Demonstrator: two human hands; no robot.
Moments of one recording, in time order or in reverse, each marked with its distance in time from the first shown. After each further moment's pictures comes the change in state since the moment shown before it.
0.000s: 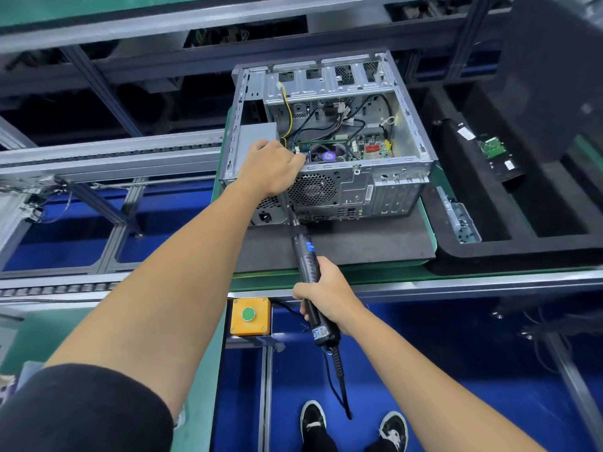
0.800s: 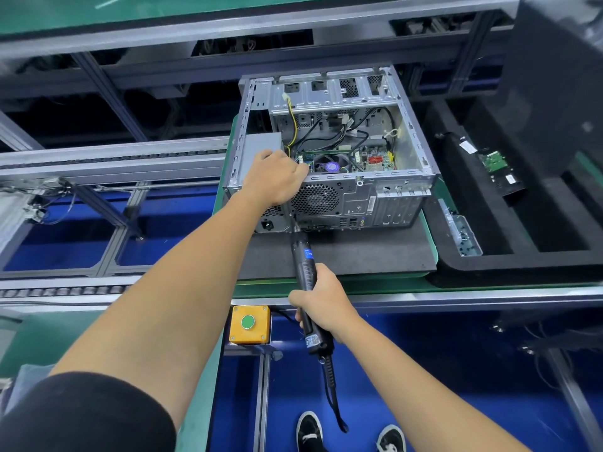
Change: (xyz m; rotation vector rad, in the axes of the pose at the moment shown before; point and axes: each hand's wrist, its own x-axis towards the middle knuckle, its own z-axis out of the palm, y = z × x) left_hand 0.000 0.000 0.001 -0.021 -0.001 -0.023; right_hand 0.004 -0.004 0.006 -0.072 0.036 0.012
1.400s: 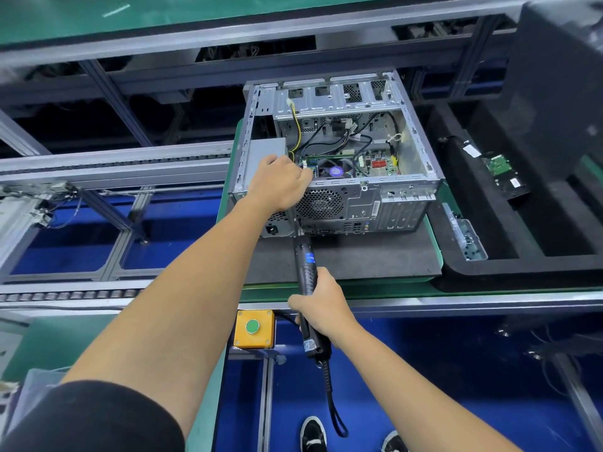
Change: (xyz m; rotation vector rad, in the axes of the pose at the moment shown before) left_hand -0.001 0.000 -0.001 0.010 0.008 0.027; right_hand 0.002 -0.005 0.010 -0.111 0.078 -0.001
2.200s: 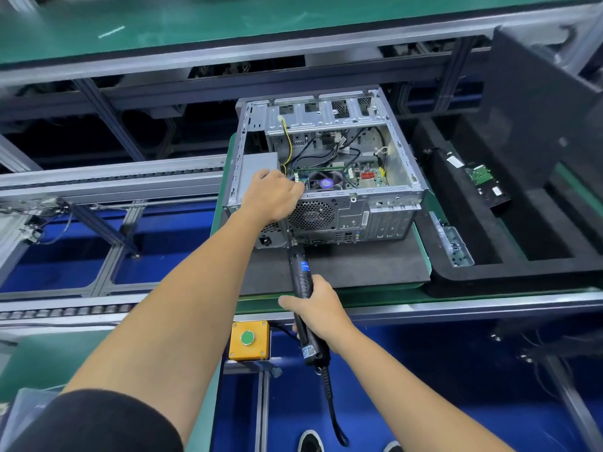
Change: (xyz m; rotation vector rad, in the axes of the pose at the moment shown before) left_hand 0.000 0.000 0.000 0.087 -0.058 0.031; right_hand -0.003 -0.005 -0.006 0.090 -0.015 0.016
